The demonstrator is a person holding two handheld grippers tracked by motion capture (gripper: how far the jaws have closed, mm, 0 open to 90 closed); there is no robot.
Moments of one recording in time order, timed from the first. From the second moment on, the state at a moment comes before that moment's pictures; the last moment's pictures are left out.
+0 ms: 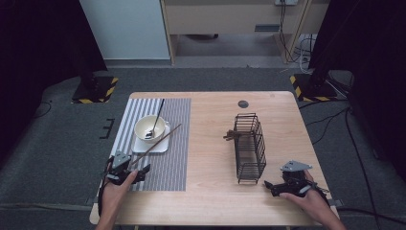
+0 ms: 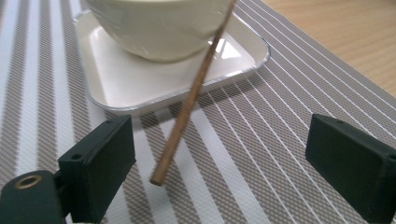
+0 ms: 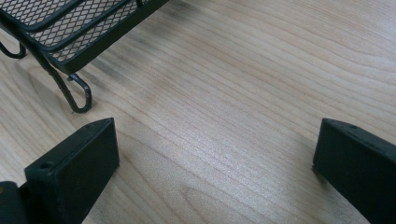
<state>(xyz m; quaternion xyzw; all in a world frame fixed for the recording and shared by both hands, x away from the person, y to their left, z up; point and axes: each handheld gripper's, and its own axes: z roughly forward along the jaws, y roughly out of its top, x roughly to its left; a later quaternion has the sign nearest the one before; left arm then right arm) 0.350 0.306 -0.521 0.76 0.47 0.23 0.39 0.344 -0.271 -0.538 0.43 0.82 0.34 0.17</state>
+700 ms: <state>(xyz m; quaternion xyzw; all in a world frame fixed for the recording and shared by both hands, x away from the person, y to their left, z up) 0.346 0.263 -0.510 0.80 0.40 0.25 0.37 0.344 -0.271 -0.538 0.43 0.82 0.34 0.17</state>
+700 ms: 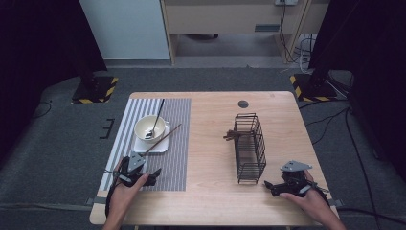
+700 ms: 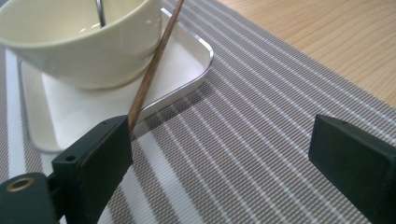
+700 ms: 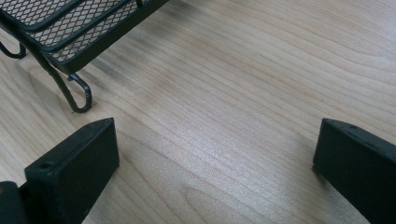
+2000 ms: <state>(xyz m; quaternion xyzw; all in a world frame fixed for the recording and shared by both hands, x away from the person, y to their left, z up) 0.379 0.177 -0.481 0.80 0.37 0.16 0.45 0.344 -0.272 -0.538 0.42 0.82 0.34 0.17</state>
